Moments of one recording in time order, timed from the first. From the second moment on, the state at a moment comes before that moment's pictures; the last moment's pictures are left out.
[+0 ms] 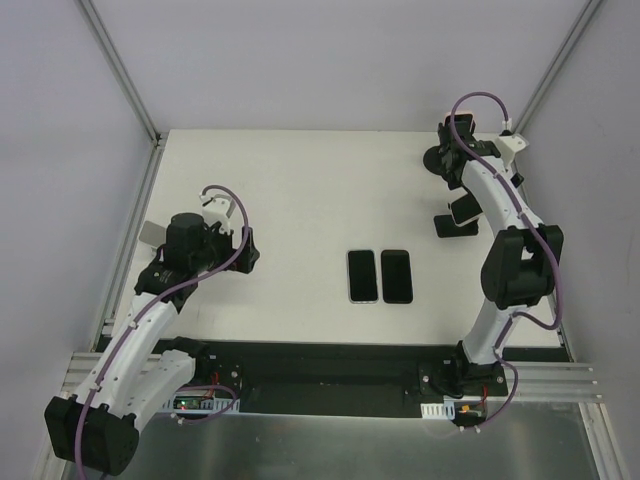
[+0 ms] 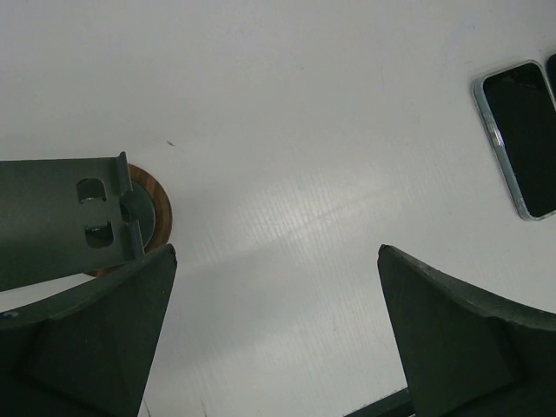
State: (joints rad) left arm -0.24 0.80 0.68 -0.48 0.20 -0.10; right arm 0.15 1.81 1.64 -1.02 1.01 0.99
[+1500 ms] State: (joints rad) left arm -0.27 0.85 0.68 -0.46 0.19 -0.08; right arm 0.12 1.82 1.73 -0.99 0.89 0.85
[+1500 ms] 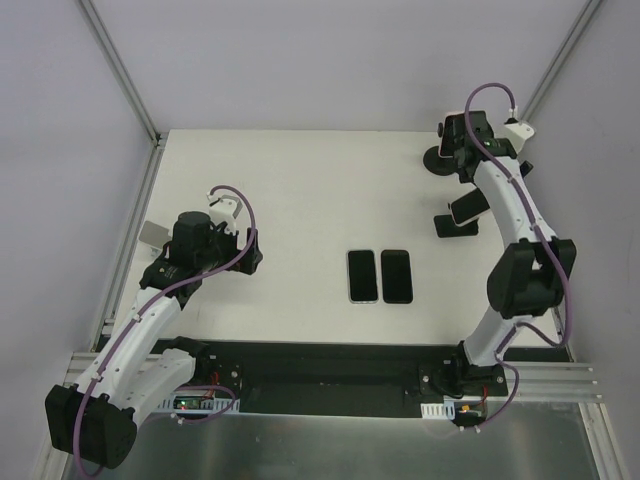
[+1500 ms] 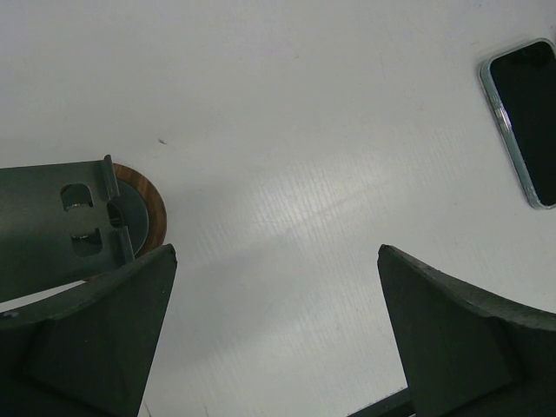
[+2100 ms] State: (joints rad) left arm -0.27 0.85 0.68 -0.46 0.20 -0.07; right arm -0.27 1.33 0.97 -0.19 -0.02 0.40
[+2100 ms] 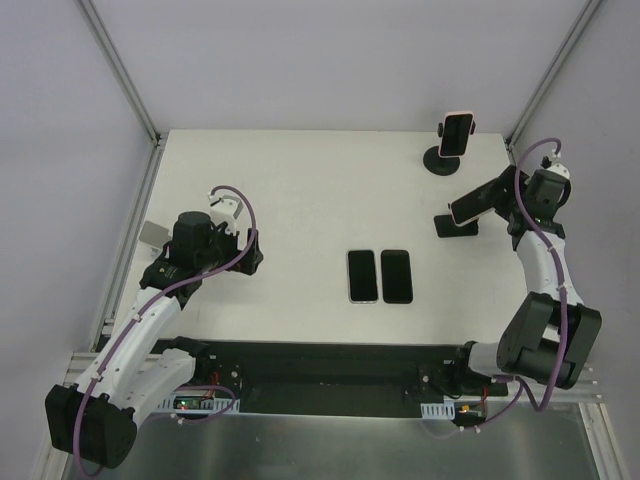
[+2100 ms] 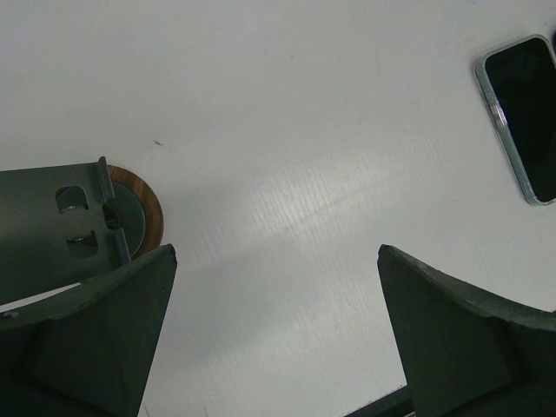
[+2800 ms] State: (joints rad) left arm -0.27 0.83 0.65 -0.46 0.21 -0.05; right arm -0.40 1.45 0.95 0.07 -0.42 0.34
